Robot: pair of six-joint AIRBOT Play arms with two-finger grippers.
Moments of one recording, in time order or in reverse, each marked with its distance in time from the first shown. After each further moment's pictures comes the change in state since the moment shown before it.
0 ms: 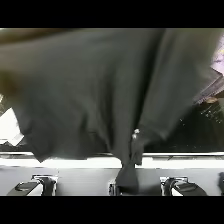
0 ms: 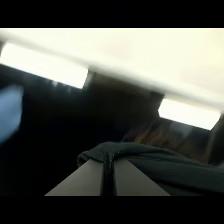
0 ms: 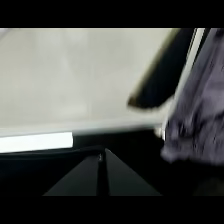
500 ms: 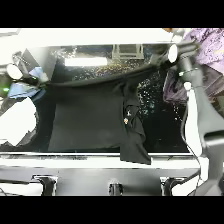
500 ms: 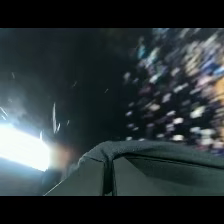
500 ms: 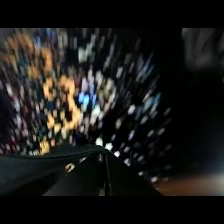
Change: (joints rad) left arm -0.002 -0.626 -0.084 0.029 0.082 -0.007; right arm 0.000 -0.661 -0.015 0.079 0.066 0.182
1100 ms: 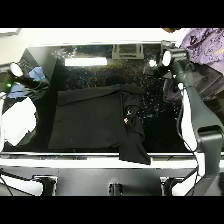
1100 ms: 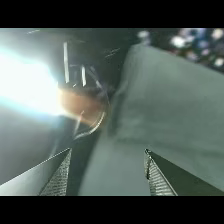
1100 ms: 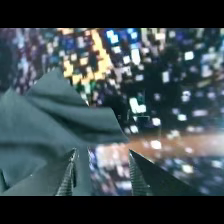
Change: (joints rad) left arm 0.077 -0.101 0.152 -0.008 -0.255 0.003; right arm -0.021 -0.038 -0.002 0.162 0.117 -0.153
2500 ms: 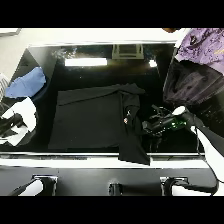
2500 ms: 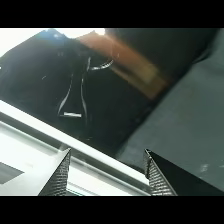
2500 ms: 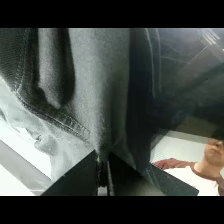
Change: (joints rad) left arm 0.340 0.575 -0.694 -0.096 -0.152 0.183; right arm -0.178 0.348 -1.191 0.769 -0.010 -0.646
